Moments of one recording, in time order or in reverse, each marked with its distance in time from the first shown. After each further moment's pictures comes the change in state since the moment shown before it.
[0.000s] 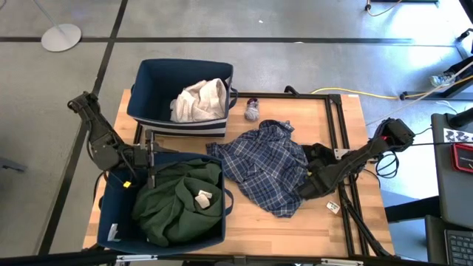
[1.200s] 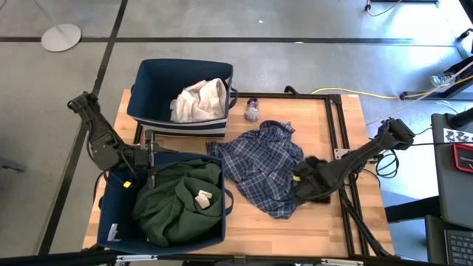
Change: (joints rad) left arm 0.000 0.000 0.000 0.000 0.000 -0.003; right arm -0.003 0.002 0.370 -0.046 0.130 -0.210
